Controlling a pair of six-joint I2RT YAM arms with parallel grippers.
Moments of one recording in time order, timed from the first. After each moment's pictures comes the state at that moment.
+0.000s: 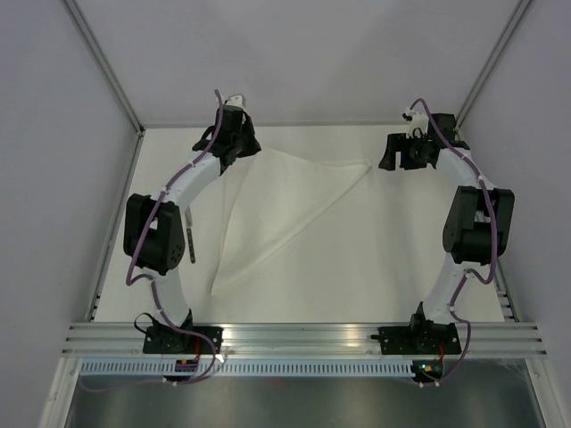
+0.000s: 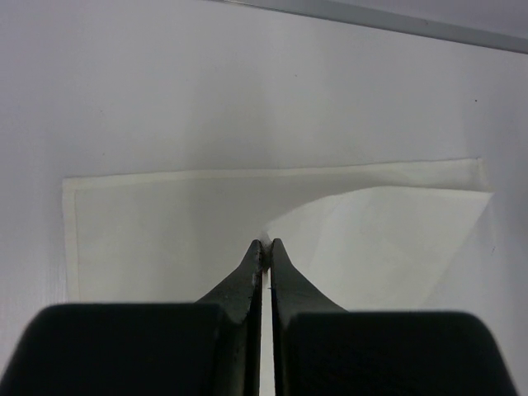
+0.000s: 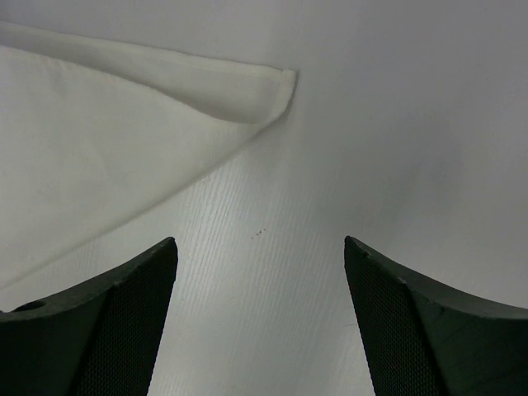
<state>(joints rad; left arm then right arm) -0.33 1.89 1.58 -0.24 -0.02 -0.42 -0.12 1.95 1.53 -0.43 -0.47 -0.12</state>
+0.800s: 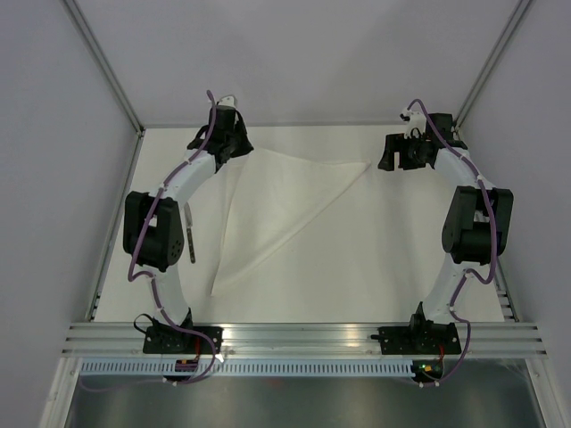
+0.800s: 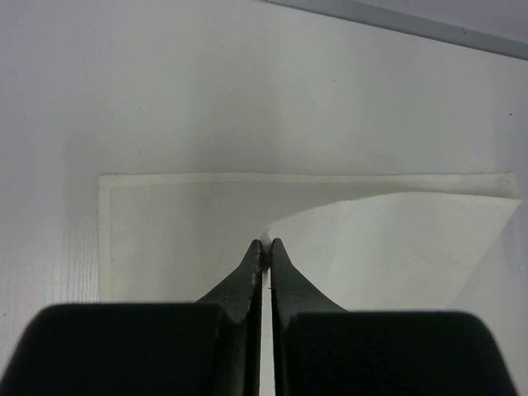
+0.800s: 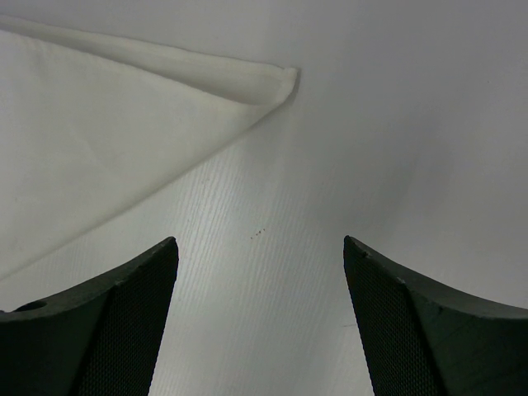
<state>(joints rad) -0.28 1.92 1.59 -0.26 -0.02 -0.42 -0.11 1.95 1.53 -0.44 -0.45 -0.14</state>
